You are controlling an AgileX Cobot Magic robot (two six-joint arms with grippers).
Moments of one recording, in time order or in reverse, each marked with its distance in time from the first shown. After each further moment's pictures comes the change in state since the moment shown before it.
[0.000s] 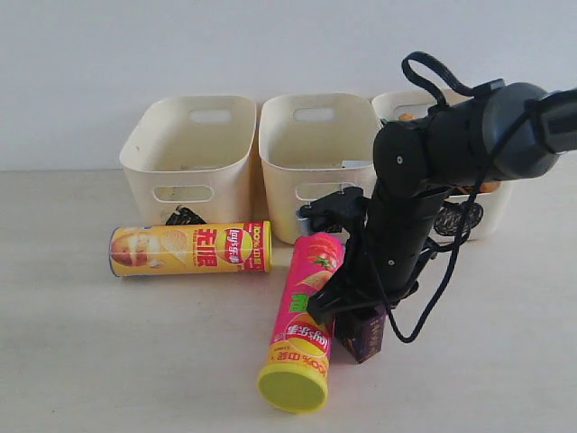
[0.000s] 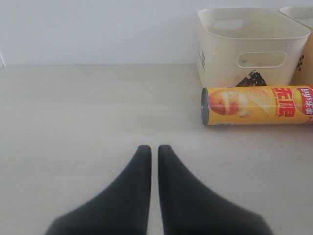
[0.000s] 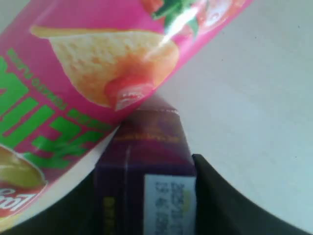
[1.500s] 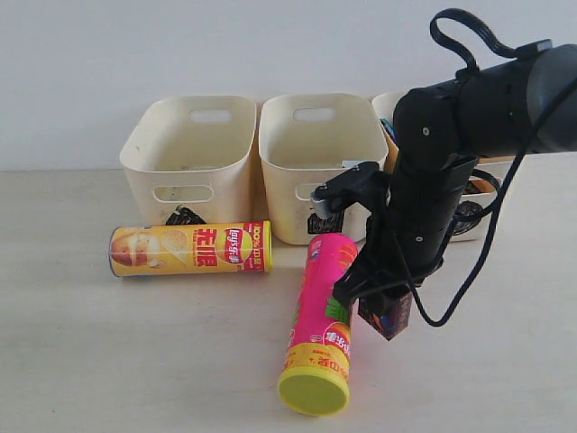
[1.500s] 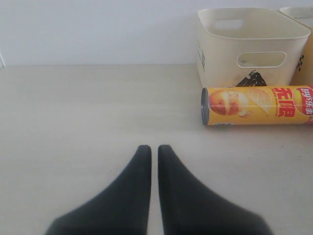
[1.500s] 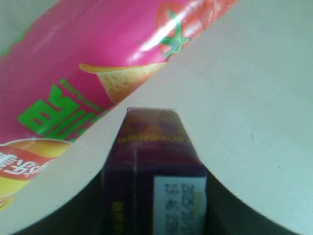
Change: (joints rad) left arm 0.000 0.000 0.000 0.000 0.000 0.000; right arm -0.015 -0.094 0.004 -0.117 0.081 -0.005
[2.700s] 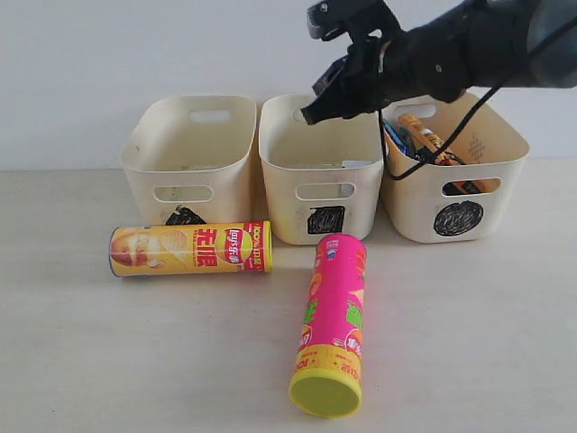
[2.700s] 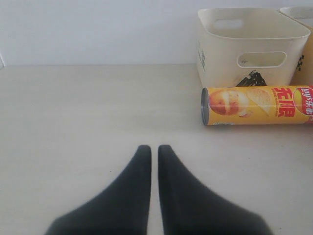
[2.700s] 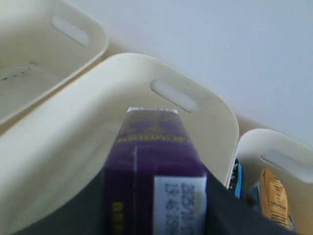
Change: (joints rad) left arm 0.000 0.000 0.000 0.000 0.000 0.000; right arm -0.112 0.095 -0.277 -0.301 -0.729 0.196
